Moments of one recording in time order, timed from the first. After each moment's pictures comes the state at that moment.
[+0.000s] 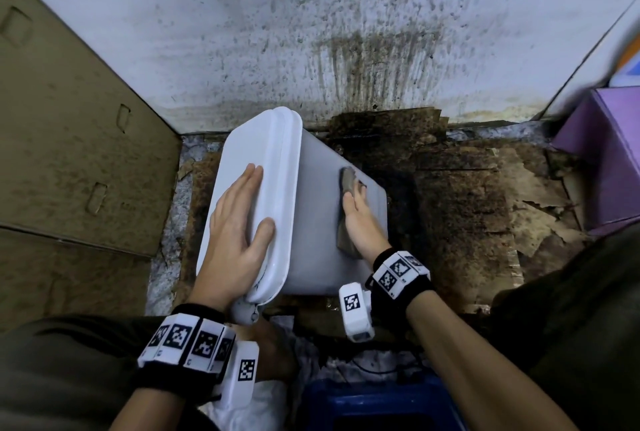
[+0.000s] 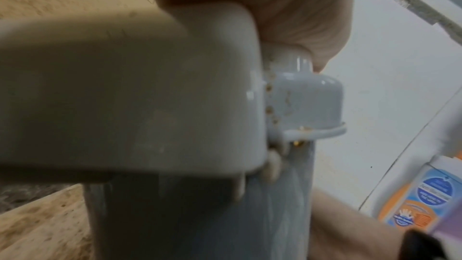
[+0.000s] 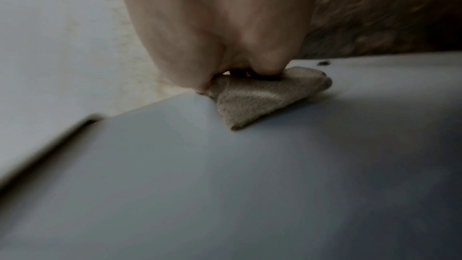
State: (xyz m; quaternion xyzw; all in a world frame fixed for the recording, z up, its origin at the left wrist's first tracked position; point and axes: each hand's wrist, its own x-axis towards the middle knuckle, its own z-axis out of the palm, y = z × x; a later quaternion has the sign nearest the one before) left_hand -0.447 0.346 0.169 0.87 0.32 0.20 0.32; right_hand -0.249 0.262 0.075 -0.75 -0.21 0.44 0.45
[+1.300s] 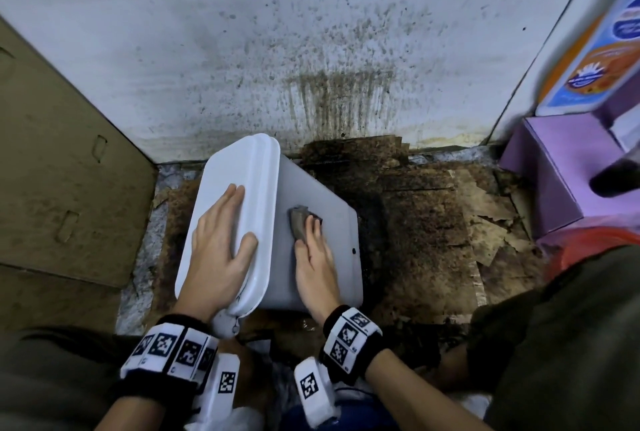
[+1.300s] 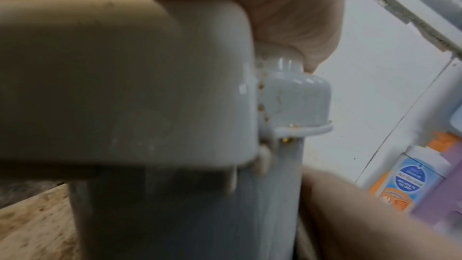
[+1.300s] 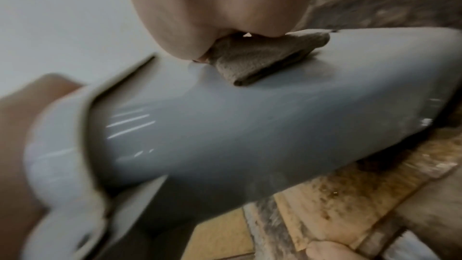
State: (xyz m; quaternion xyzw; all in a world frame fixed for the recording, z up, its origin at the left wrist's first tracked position) left_hand -0.438 0.337 0.167 0.88 0.32 0.20 0.28; right_hand -0.317 0.226 0.092 -0.76 -0.27 0.35 0.47
